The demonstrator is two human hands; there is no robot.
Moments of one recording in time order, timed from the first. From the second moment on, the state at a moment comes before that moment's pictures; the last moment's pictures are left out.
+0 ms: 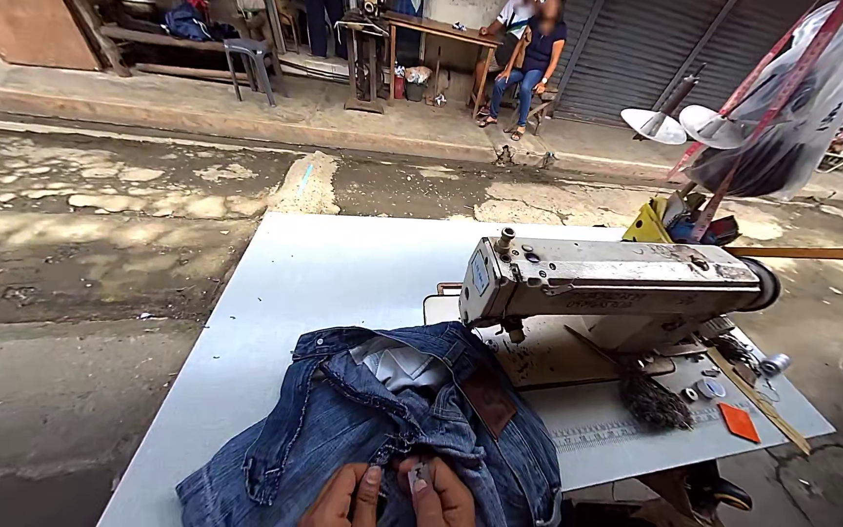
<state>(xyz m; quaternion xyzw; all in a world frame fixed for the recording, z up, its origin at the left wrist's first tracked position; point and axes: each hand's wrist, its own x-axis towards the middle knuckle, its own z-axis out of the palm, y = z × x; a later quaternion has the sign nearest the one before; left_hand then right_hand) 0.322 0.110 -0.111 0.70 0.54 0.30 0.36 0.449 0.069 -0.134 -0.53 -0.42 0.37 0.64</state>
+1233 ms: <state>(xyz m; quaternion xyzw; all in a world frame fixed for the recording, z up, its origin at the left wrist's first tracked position) 0.307 0.122 -0.112 0.60 0.52 0.35 0.50 0.452 0.084 -0.131 -0.57 -0.58 0.31 0.49</state>
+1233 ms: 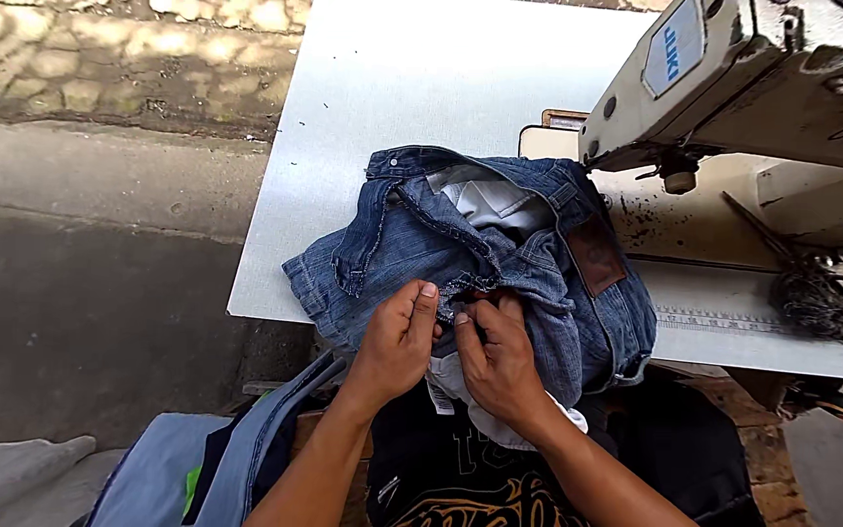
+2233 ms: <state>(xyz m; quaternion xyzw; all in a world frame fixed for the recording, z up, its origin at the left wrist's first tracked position) 0.294 0.098 -0.122 0.63 0.58 0.35 0.38 0.436 0.073 -0.142 -0.58 -0.55 0.30 0.53</state>
